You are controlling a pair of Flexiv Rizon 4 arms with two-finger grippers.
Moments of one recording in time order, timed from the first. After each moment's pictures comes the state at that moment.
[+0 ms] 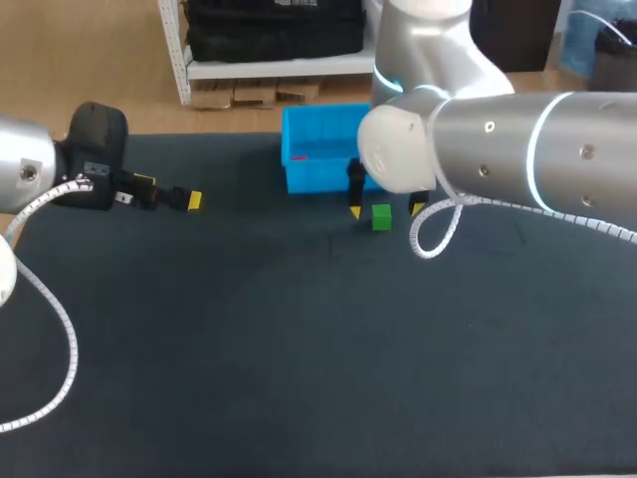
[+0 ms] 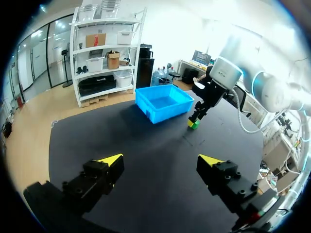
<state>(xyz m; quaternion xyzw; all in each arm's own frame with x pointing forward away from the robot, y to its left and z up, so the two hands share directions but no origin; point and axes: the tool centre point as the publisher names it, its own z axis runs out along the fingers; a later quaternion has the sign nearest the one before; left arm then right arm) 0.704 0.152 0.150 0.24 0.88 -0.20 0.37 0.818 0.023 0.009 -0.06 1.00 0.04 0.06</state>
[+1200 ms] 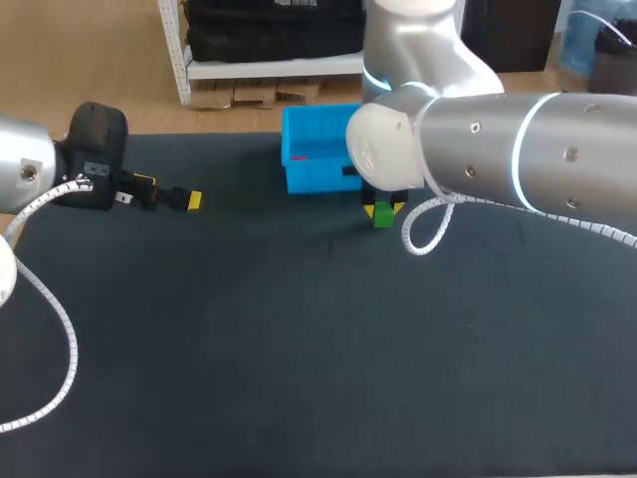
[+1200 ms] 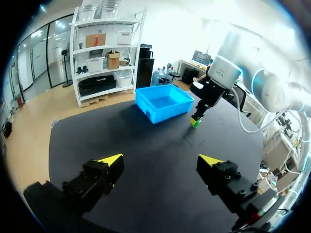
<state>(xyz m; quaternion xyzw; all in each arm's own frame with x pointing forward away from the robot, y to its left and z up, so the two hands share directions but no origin) 0.704 0.152 0.150 0.24 0.88 -0.20 0.37 0.818 0.027 0.015 -0.06 1.00 0.02 0.05</state>
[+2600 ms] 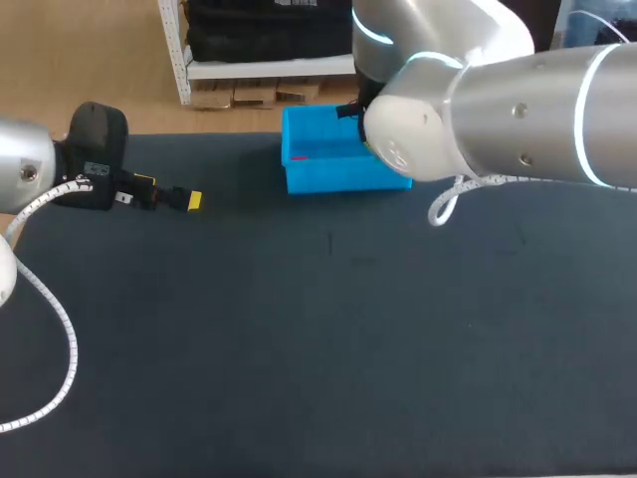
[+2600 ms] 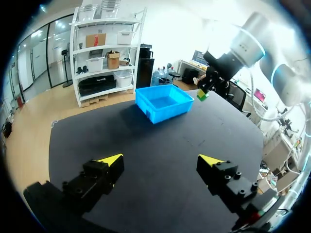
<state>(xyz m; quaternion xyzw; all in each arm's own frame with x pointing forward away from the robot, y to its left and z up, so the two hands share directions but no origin) 0.704 0.152 0.150 0.24 0.88 -0.20 0.37 0.847 0.025 0.132 -0.08 0.98 -0.01 0.21</state>
